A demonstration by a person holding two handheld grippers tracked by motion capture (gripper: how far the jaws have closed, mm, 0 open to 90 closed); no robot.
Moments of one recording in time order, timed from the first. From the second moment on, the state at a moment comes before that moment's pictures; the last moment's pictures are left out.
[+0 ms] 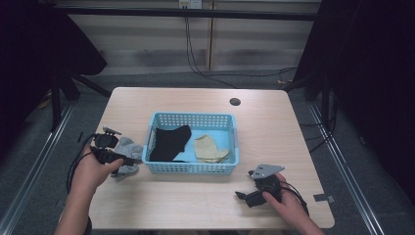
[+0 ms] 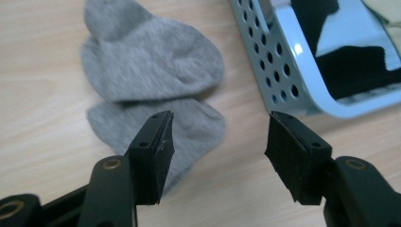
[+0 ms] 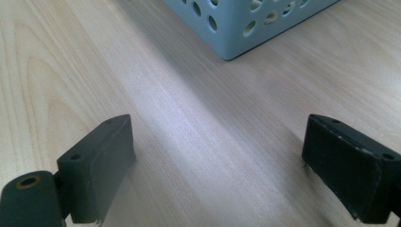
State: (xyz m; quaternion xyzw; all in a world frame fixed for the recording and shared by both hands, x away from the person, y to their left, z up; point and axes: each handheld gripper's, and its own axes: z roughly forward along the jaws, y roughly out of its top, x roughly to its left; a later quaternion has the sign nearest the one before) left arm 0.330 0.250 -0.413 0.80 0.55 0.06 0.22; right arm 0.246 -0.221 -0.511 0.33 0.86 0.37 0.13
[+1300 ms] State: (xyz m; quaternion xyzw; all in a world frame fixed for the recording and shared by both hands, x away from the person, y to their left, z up) left arm 0.254 0.214 -0.501 0.82 0.45 0.17 0.32; right arm 0.246 -0.221 -0.511 0.33 0.86 0.37 0.13
